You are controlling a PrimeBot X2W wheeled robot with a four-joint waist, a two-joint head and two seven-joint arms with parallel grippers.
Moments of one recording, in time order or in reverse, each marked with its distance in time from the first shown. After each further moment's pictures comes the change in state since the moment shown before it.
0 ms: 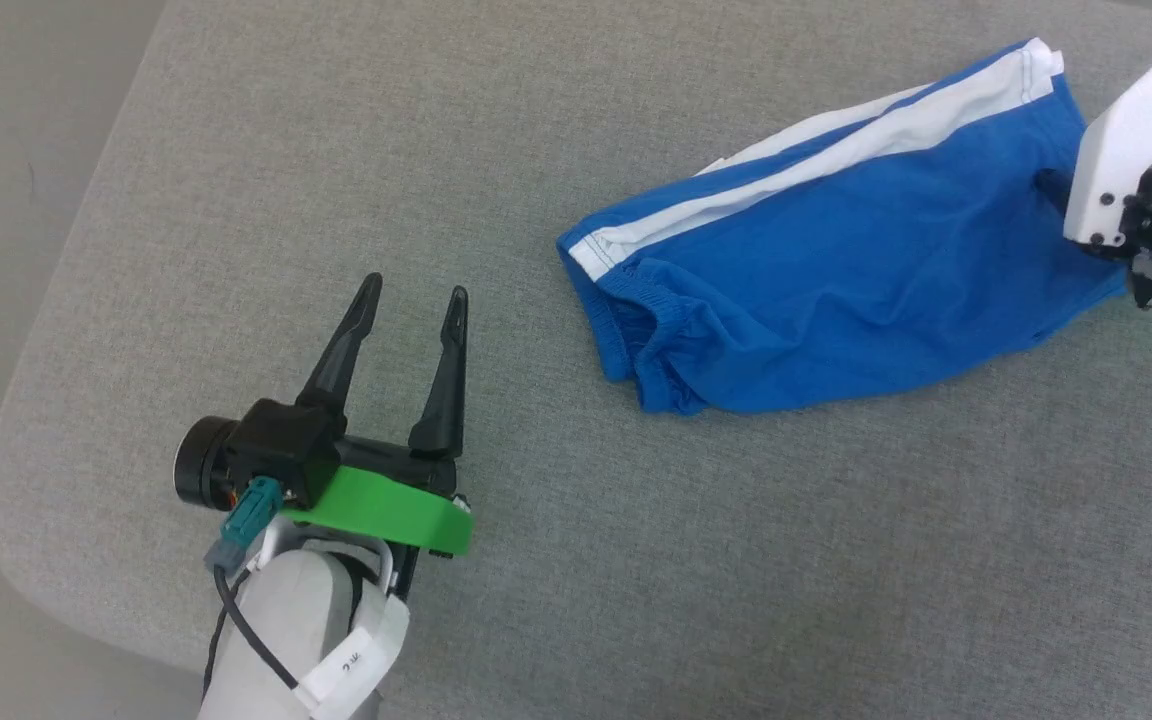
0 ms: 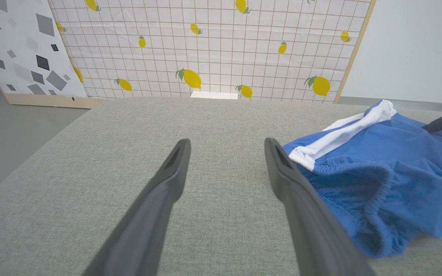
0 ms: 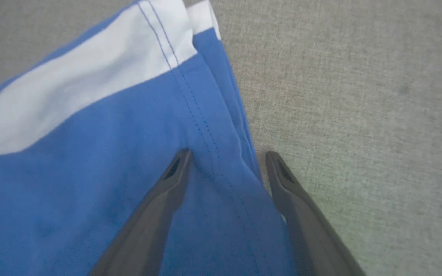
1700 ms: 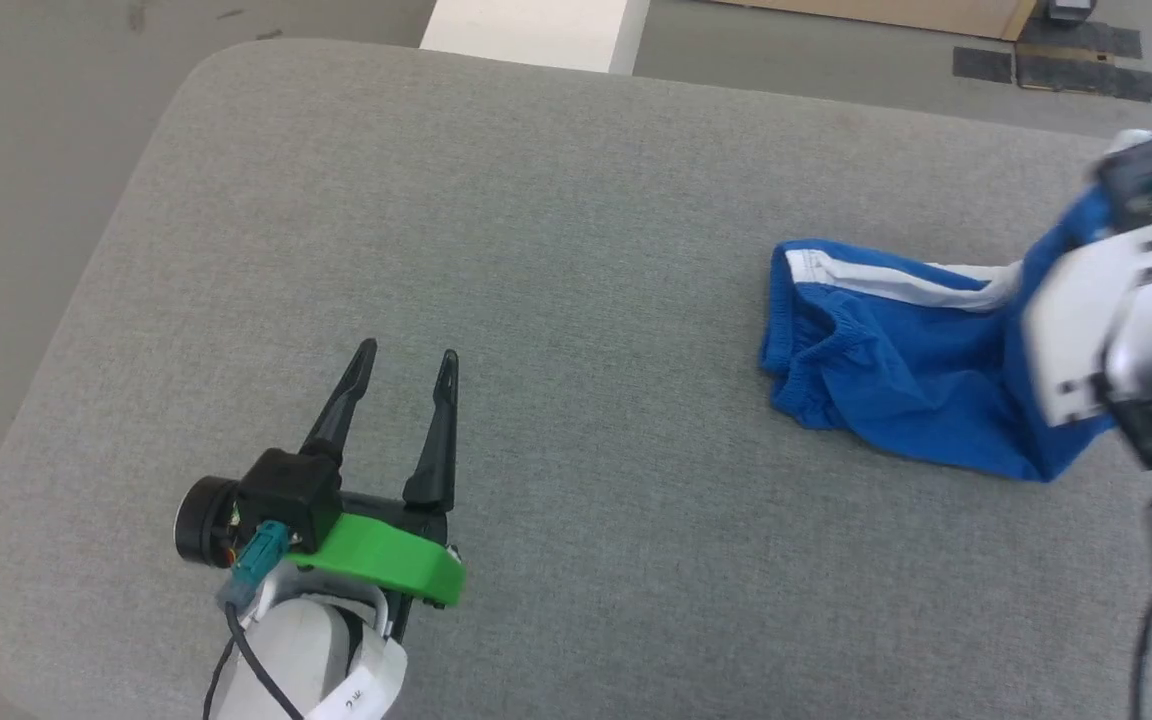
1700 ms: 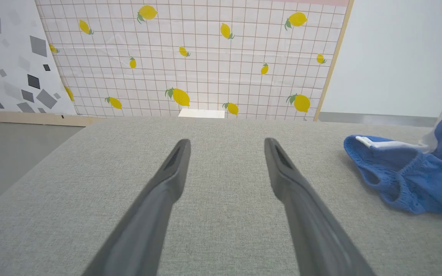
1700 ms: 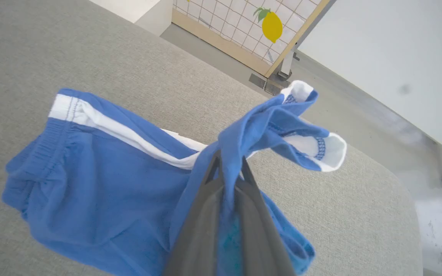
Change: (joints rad) left arm 0.076 -0.002 0.020 0.036 0.026 0.001 0.000; right arm 0.512 -0.104 0.281 -0.813 -0.020 0.000 0.000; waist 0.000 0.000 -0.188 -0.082
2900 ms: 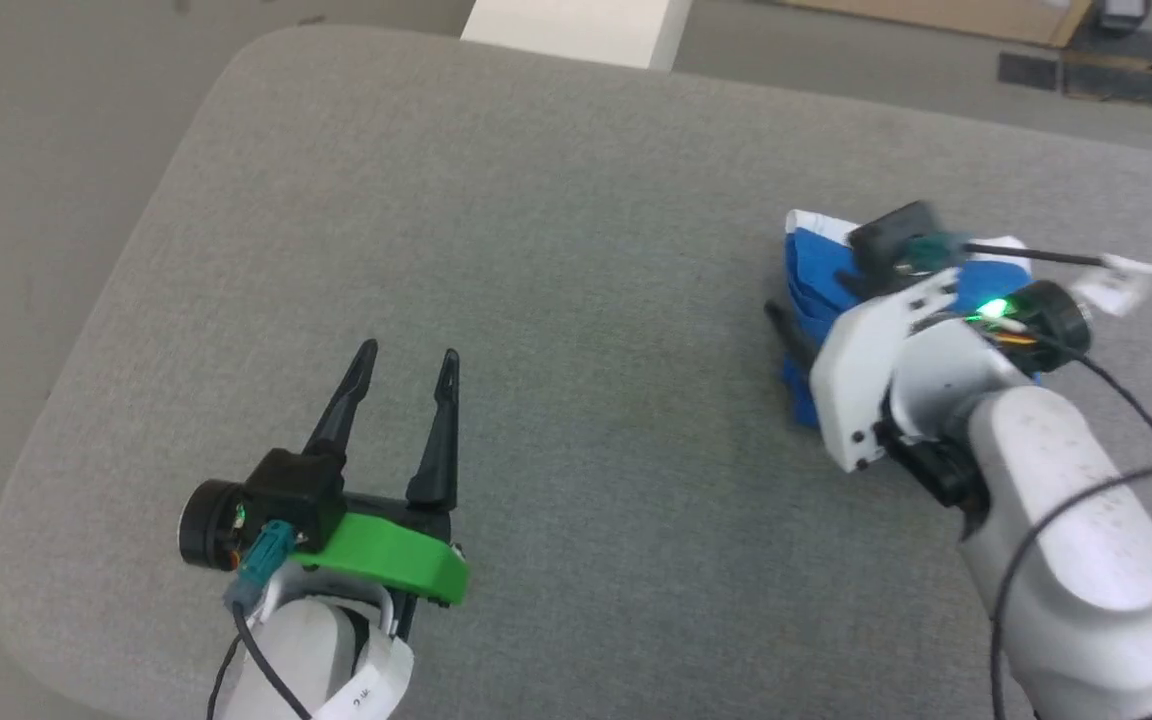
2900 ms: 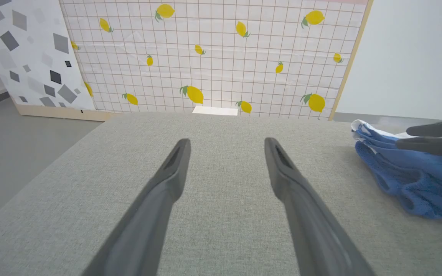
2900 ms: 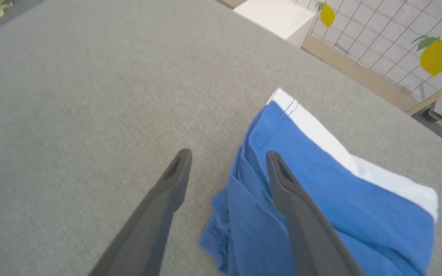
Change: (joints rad) left arm -0.004 -0.001 -0.016 0.004 -0.008 0.035 0.000; right arm -0.063 0.137 0.266 0.256 0.216 0.000 -0.238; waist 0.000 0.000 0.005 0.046
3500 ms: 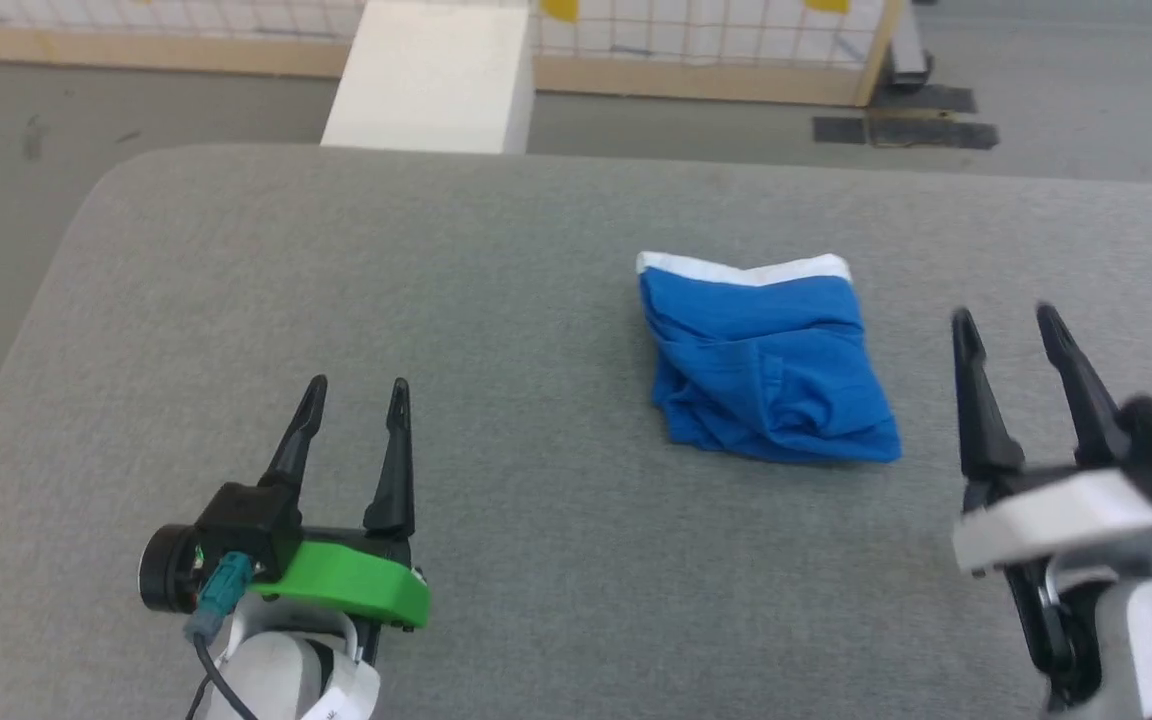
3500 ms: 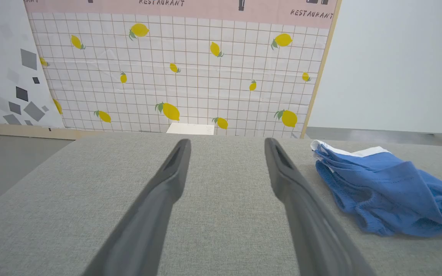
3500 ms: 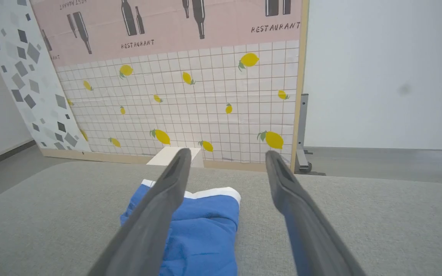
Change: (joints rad) left arm 0.061 -0.001 0.077 -0.010 0.002 0.000 0.000; right arm 0.405 0.094 -0.344 -0.297 -0.017 0.000 -0.623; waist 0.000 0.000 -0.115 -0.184
